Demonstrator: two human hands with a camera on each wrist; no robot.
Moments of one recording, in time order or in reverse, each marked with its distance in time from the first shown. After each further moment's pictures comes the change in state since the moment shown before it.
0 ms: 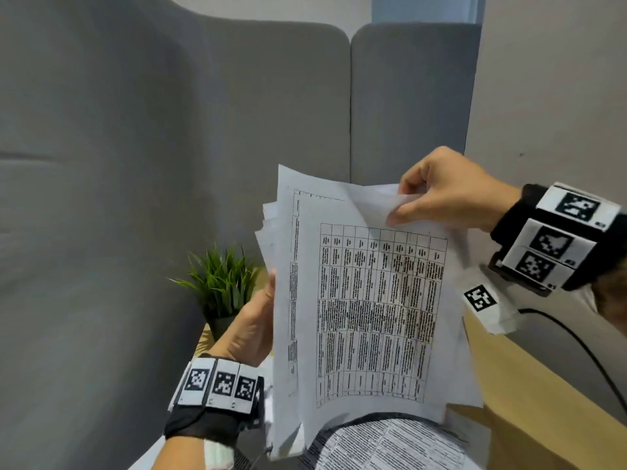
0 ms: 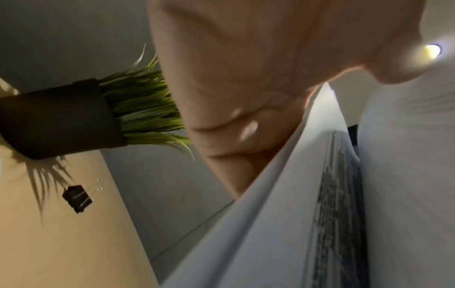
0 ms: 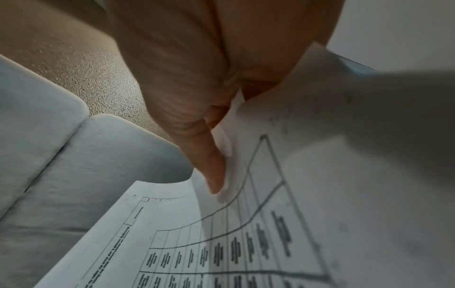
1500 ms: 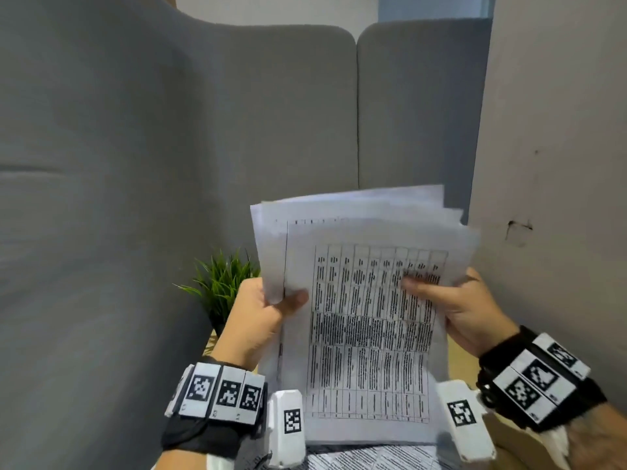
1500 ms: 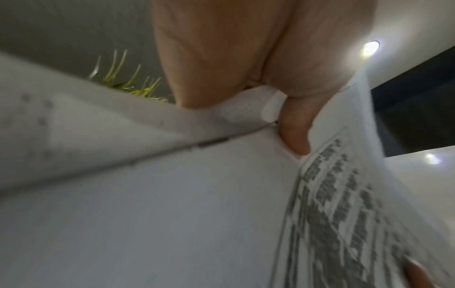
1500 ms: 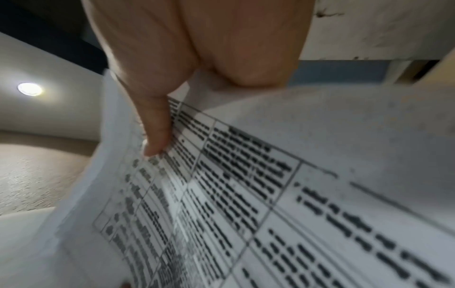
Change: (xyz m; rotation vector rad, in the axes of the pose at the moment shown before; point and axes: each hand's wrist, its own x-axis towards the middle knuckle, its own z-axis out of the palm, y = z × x) left_hand 0.012 0.000 -0.005 0.500 0.336 0.274; right_hand -0.073 0.067 0.114 1.292 0.155 0.169
